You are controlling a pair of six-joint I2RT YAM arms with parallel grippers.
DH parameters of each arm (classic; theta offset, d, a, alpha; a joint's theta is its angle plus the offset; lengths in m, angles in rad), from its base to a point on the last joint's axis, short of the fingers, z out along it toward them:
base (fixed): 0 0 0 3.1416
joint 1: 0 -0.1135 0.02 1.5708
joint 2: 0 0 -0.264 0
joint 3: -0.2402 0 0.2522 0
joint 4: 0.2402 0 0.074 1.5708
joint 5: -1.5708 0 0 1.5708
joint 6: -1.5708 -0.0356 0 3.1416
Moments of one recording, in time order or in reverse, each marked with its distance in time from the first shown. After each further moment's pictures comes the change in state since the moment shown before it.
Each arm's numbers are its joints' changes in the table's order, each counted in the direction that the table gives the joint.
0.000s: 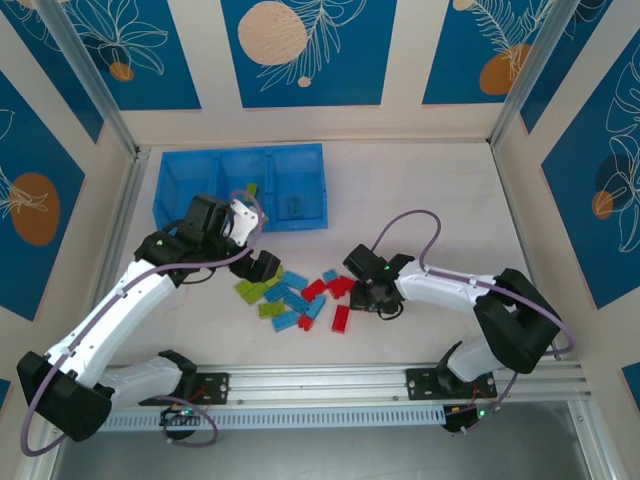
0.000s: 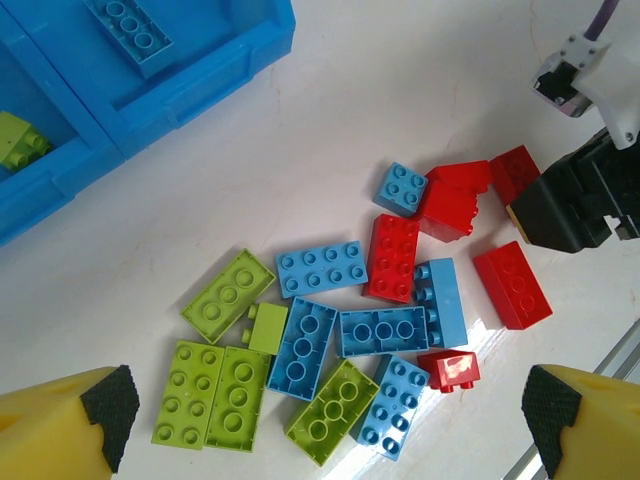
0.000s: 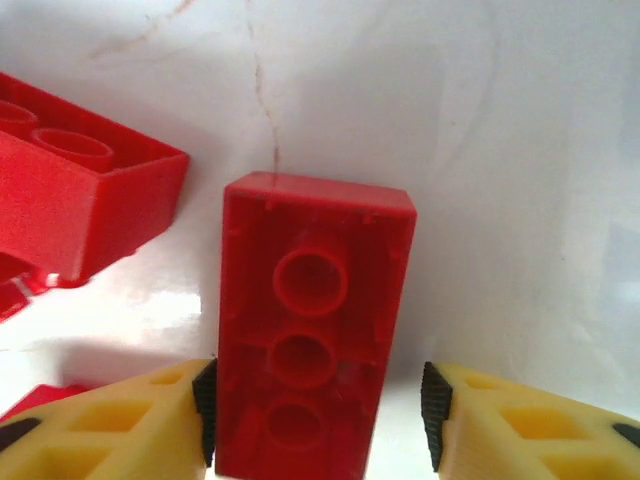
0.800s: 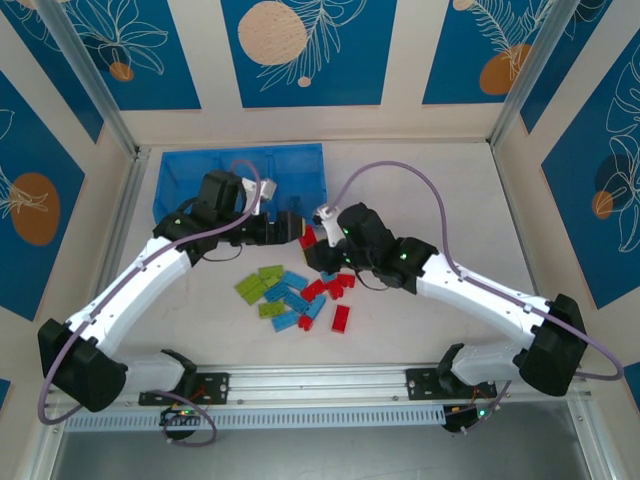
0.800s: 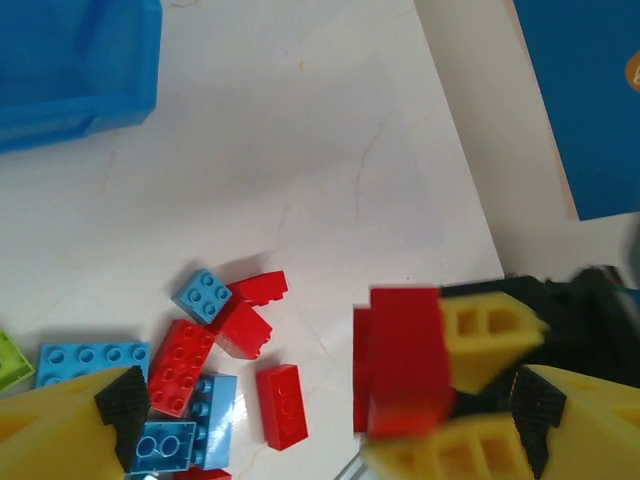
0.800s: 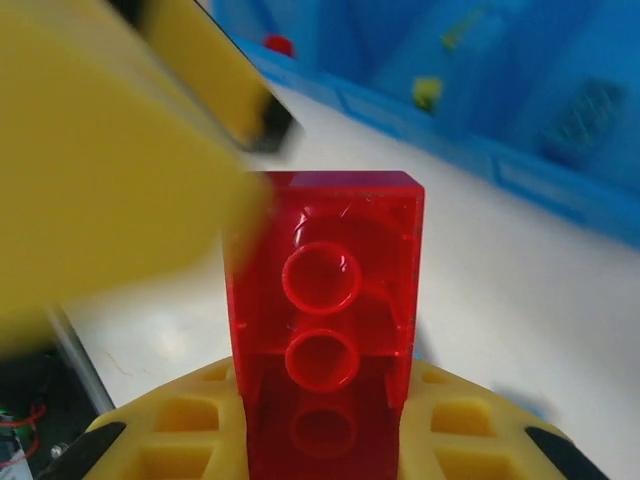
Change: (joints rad) left arm 0.006 0.168 -0.103 -0.234 -0.267 0.562; right arm -0.105 -0.172 -0.322 -0.297 0.177 0.570
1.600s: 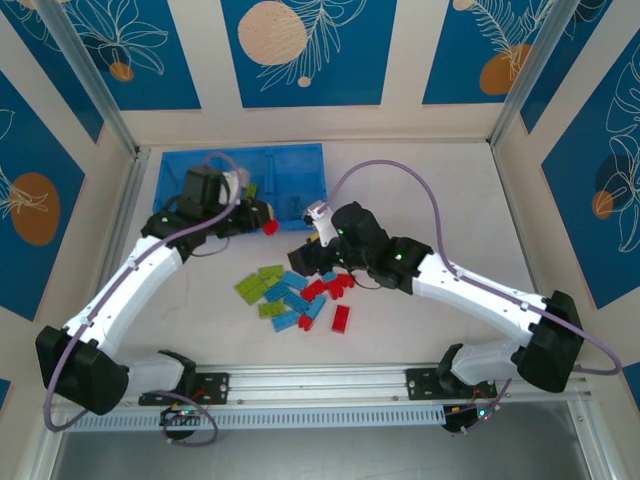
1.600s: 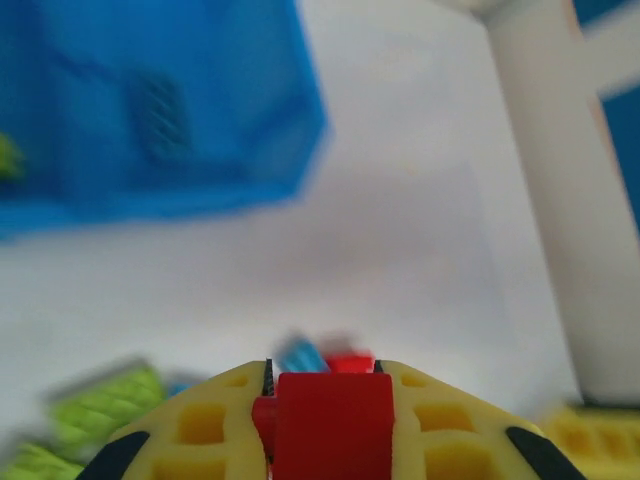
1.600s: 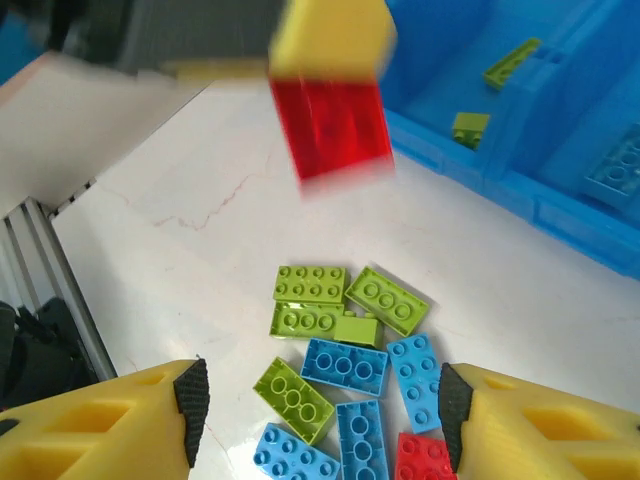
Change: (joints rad) left arm -0.164 -0.021 -0.002 -0.026 0.209 0.002; right arm -0.026 -0.018 0.009 -0.037 -0.014 -0.007
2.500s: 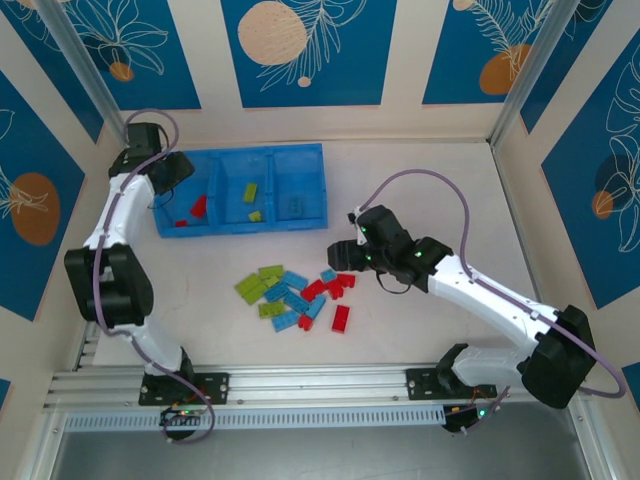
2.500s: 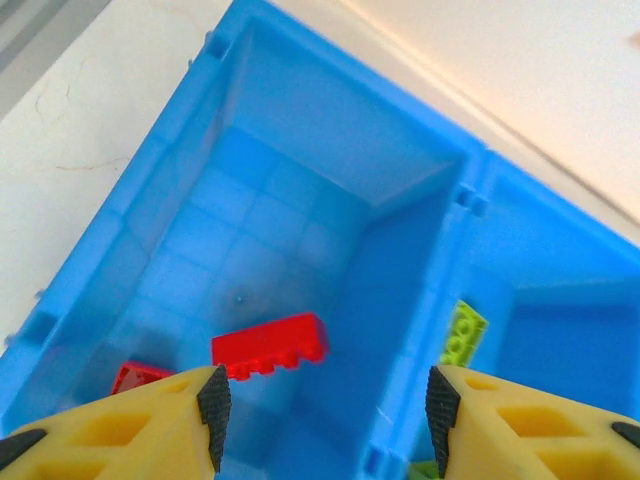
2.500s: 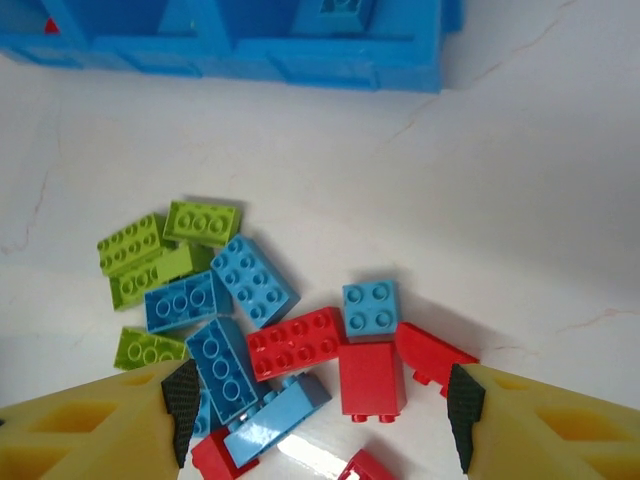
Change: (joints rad) left arm -0.431 0.443 -0.354 0.050 0.277 -0.031; right arm 0.152 -0.042 0.098 0.218 -0.088 -0.206
